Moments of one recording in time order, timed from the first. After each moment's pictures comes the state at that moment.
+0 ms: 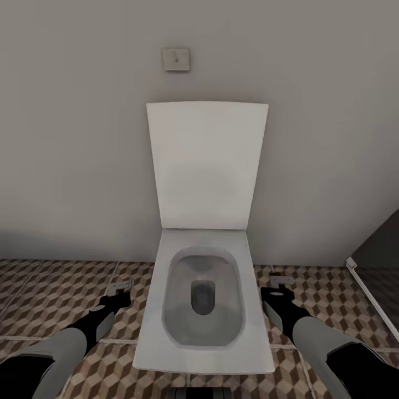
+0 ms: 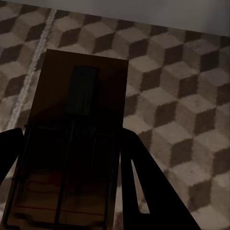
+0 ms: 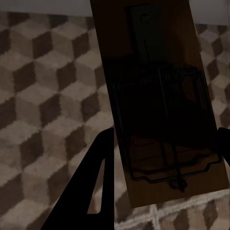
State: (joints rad) left arm -0.82 0.11 -0.11 -0.12 0.26 -0.11 0.02; right arm -0.87 -0.02 0.37 -0.19 -0.36 0.10 -0.41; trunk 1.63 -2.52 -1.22
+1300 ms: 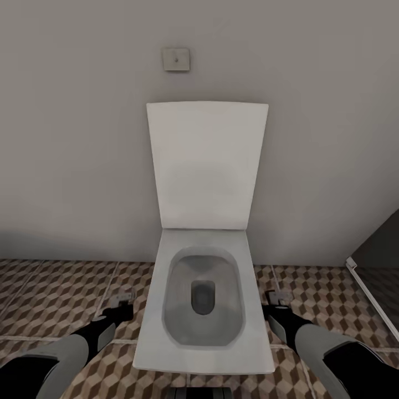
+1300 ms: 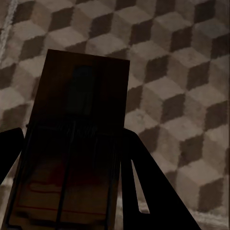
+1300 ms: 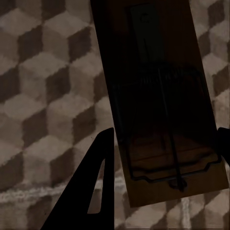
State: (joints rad) left arm -0.82 0.09 -0.11 -0.02 0.25 -0.11 -0.03; right arm -0.87 -0.02 0.37 -0.02 -0.36 0.08 -0.20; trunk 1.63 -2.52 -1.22
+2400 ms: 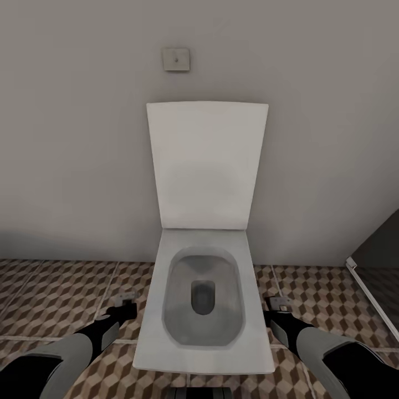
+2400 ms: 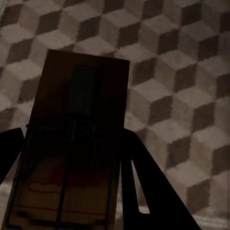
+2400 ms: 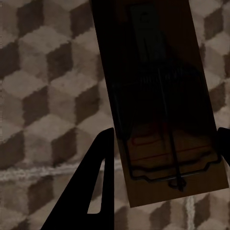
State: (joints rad) left arm -0.82 0.07 -0.11 -0.02 0.24 -0.12 -0.03; right arm -0.86 -0.02 0.37 0.03 -0.36 0.08 -0.16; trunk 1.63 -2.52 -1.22
